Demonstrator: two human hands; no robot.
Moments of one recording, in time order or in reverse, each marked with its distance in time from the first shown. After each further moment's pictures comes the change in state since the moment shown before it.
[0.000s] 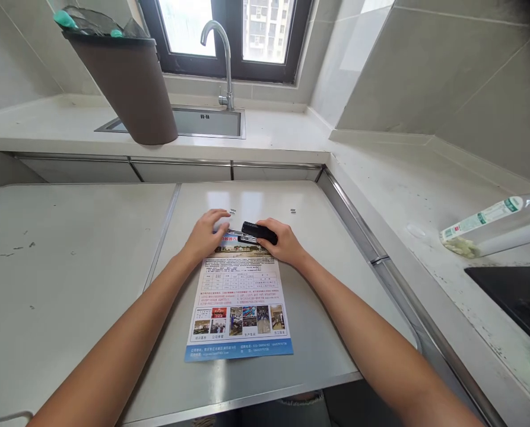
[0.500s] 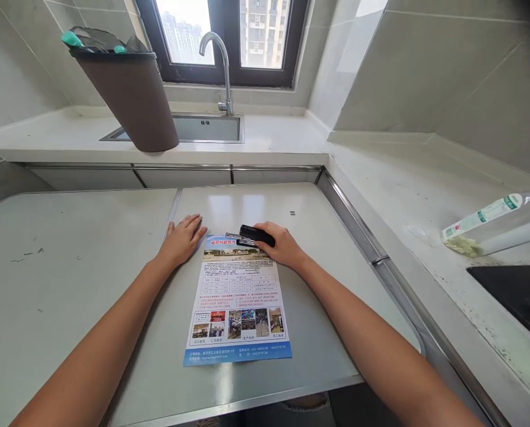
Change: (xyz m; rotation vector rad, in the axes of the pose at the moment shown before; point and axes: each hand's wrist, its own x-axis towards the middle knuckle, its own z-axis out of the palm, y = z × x) left_hand -0.018 -0.059 -0.029 0.381 -0.131 -0.157; right_hand -0.001 0.002 0.000 0.019 -0.032 -0.006
